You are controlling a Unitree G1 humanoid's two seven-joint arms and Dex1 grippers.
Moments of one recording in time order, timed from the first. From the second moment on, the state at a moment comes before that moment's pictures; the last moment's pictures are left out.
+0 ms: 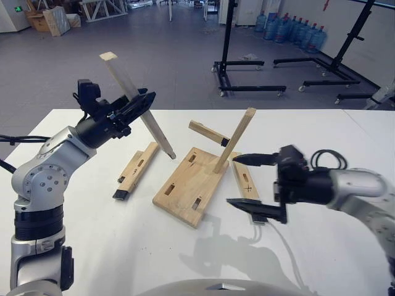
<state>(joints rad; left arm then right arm) -0.41 0.60 0.25 -0.27 -1.05 0.63 -0.55 -0.14 -0.83 -0.04 -0.72 0.79 0.77 0.80</state>
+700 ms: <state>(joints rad) -0.43 0.47 0.28 -0.25 -0.97 0.57 -0.50 -0.57 -0.44 0.79 -0.21 -0.02 0.65 0.73</state>
